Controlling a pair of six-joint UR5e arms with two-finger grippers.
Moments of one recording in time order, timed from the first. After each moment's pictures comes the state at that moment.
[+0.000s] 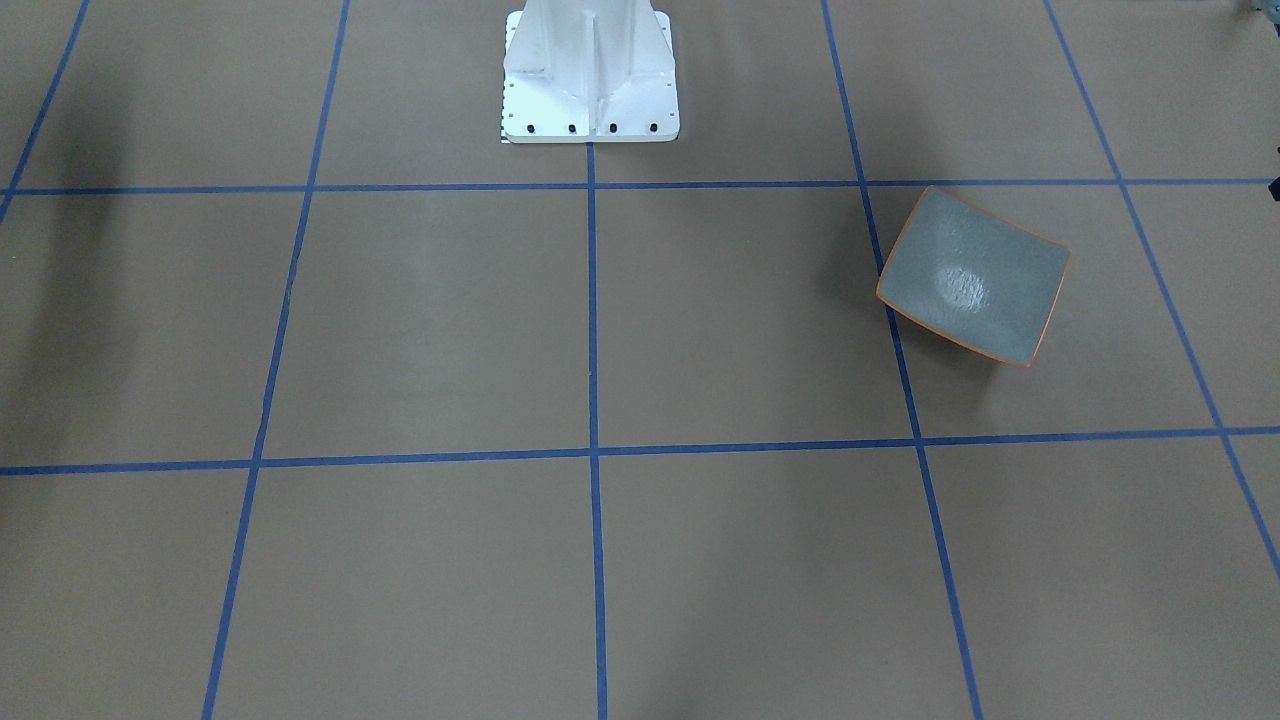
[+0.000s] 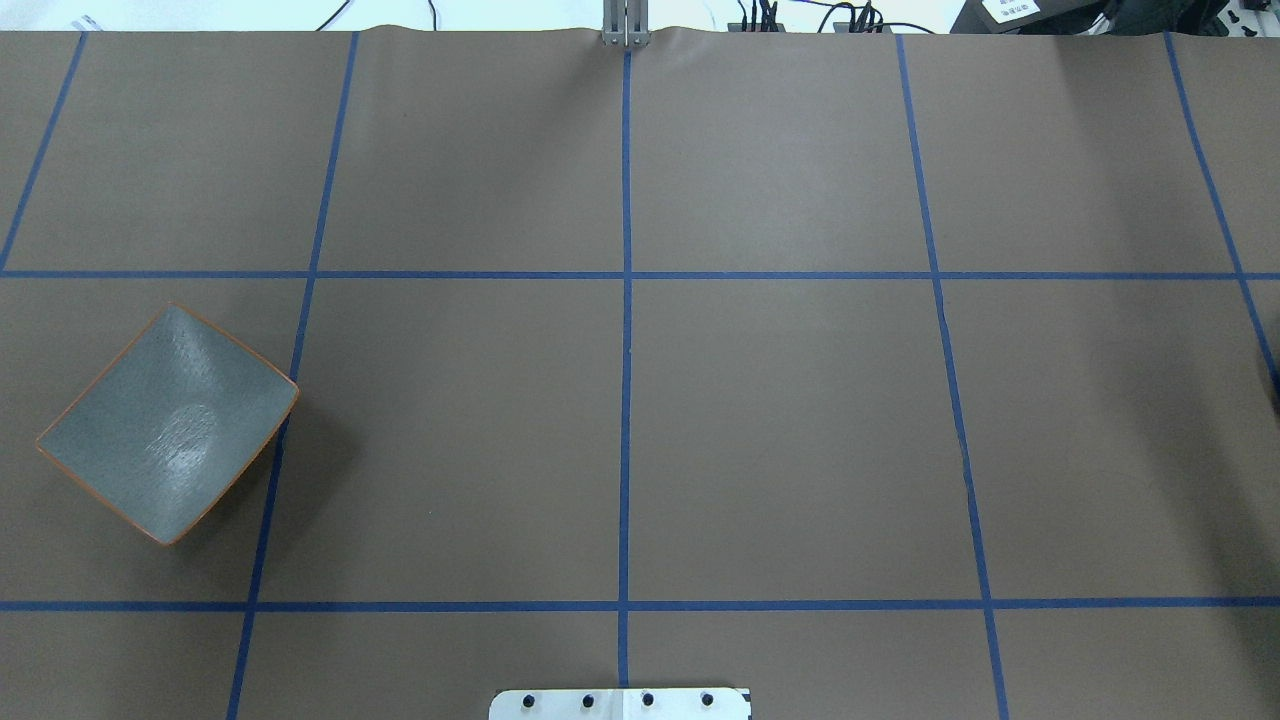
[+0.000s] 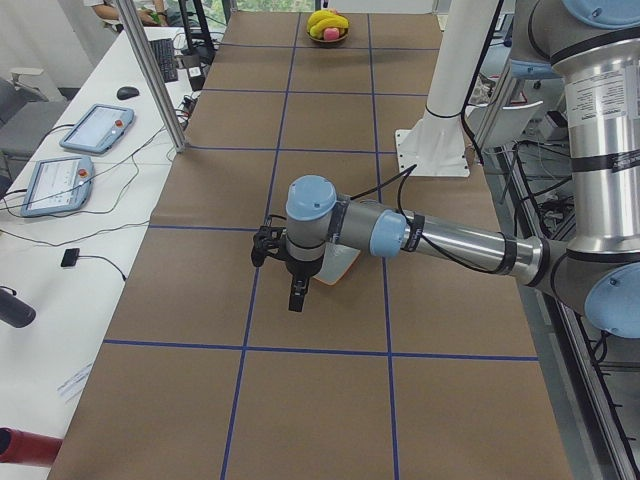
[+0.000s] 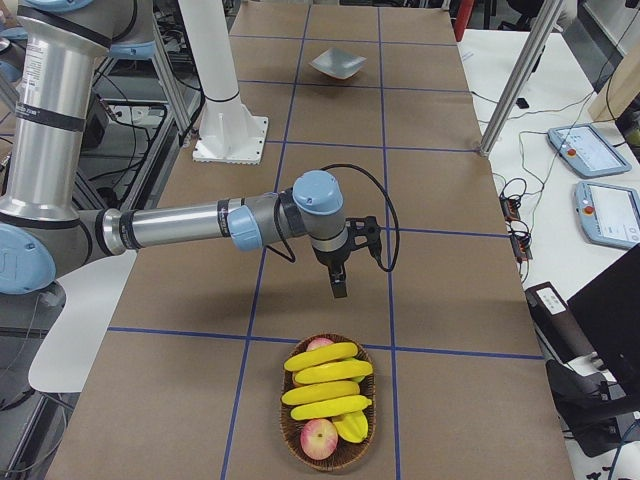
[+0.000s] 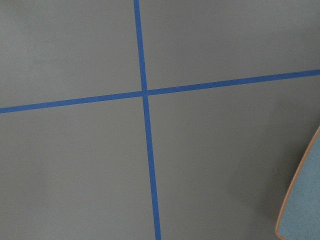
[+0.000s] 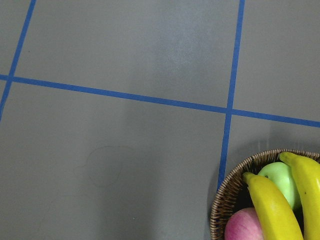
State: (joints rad) left arm -1.49 -1.38 -1.97 -1.60 -2.32 -0.10; right arm 1.48 -1.82 1.97 -1.39 2.33 0.15
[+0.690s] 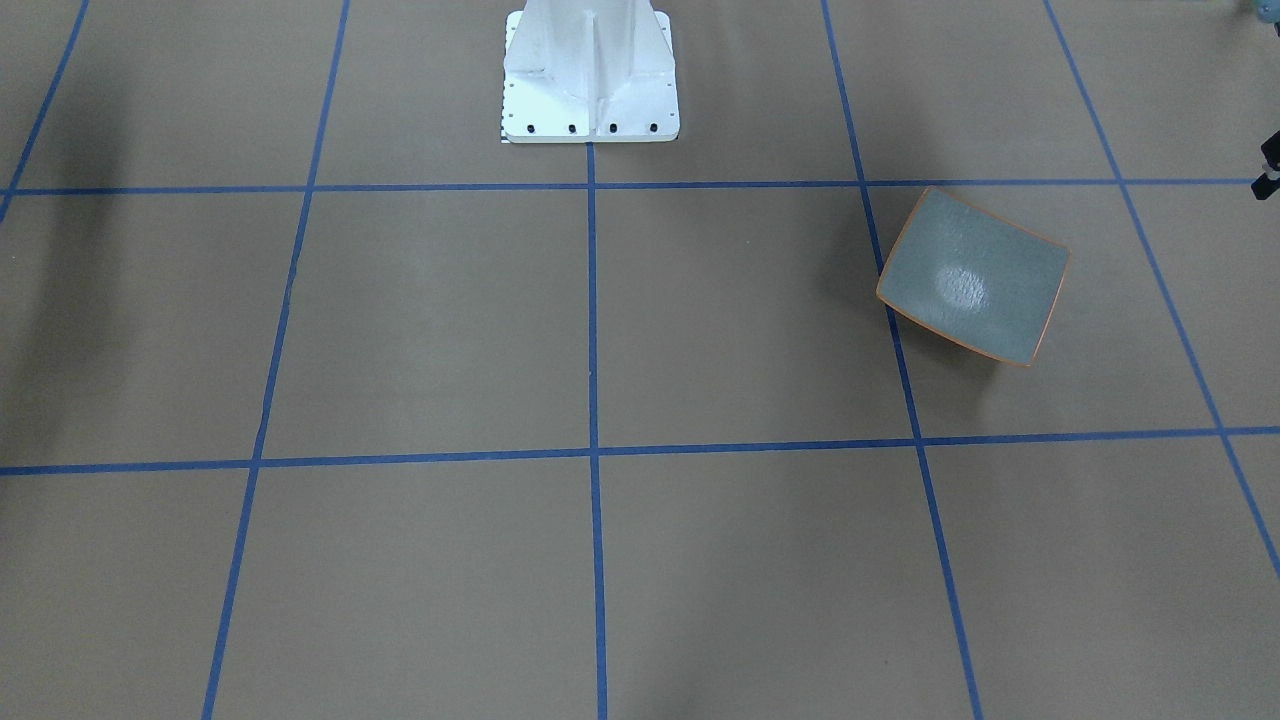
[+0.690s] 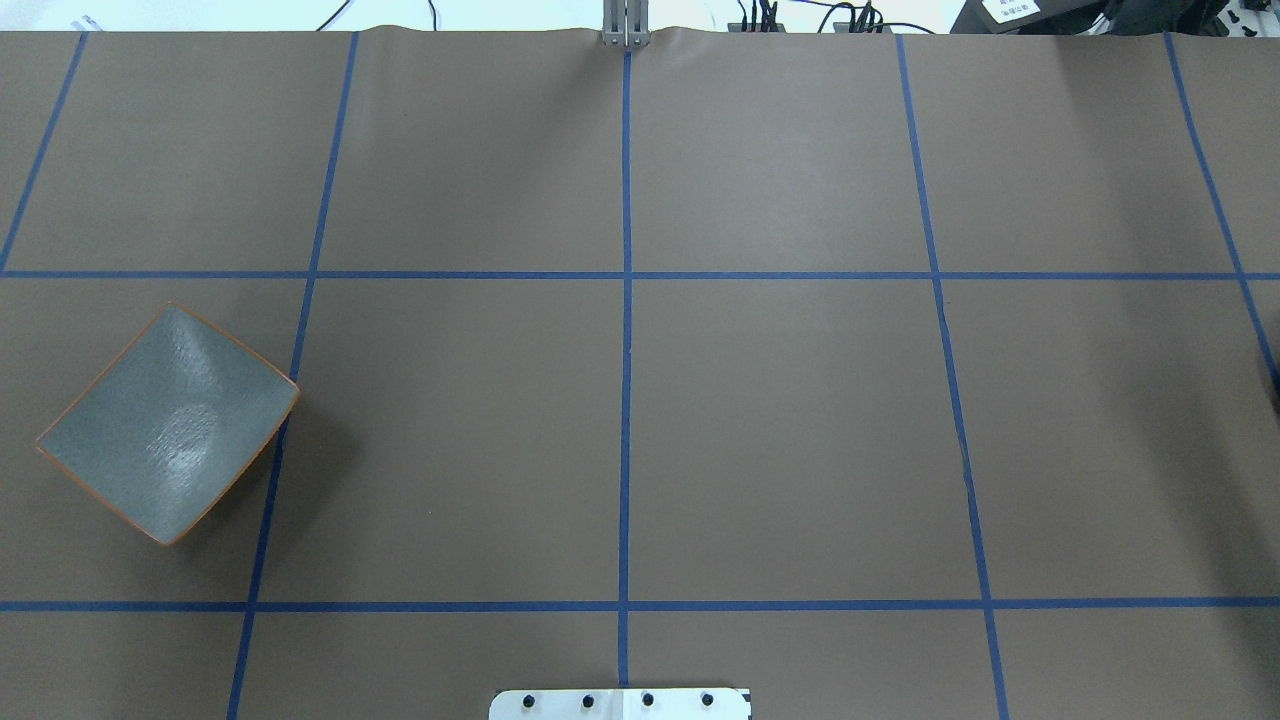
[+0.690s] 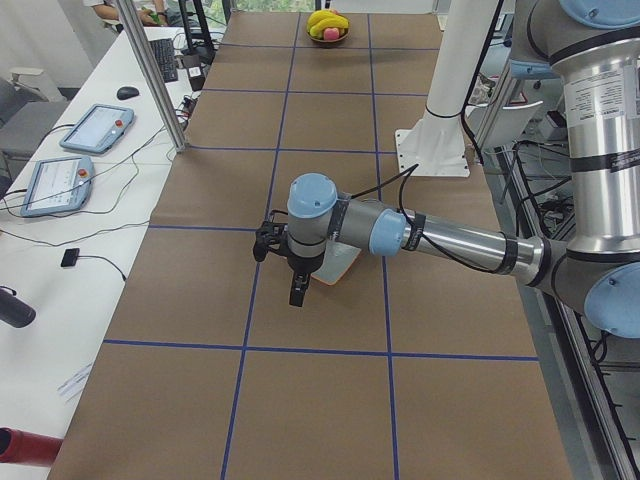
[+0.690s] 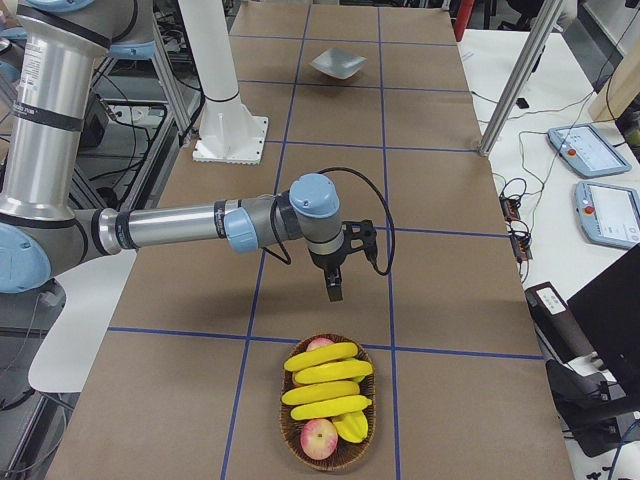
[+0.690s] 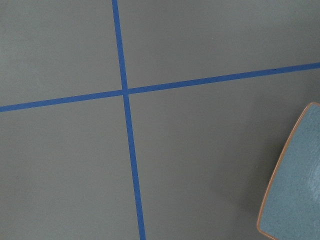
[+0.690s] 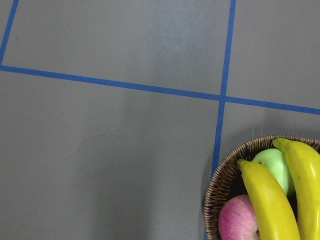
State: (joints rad) left arm -1.47 -1.38 -1.98 -1.62 -2.33 -0.11; right arm 1.48 -1.83 1.97 -1.39 2.32 0.15
